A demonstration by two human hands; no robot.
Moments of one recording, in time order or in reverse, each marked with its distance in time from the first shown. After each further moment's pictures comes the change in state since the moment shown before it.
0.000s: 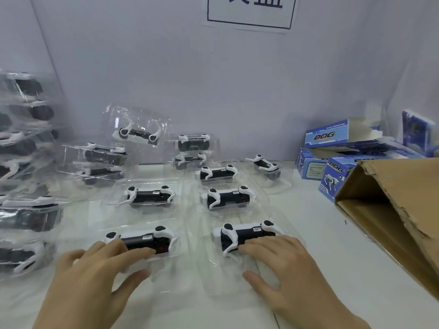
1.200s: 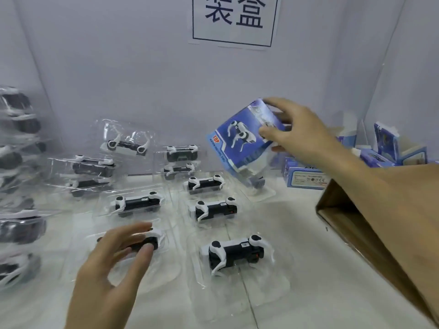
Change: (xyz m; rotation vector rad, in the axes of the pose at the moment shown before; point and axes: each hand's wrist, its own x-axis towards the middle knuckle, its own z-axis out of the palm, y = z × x) left_hand 0.017 0.064 0.000 -0.911 0.258 -0.175; right_hand 0.147 0.043 -0.156 0.426 0.250 0.260
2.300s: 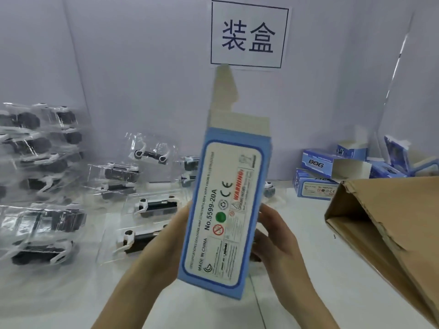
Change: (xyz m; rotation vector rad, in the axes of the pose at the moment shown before) left_hand 0.039 0.058 0.033 -0.770 -0.698 -0.420; right_hand -0.166 0.011 0.101 0.863 0.020 0.198
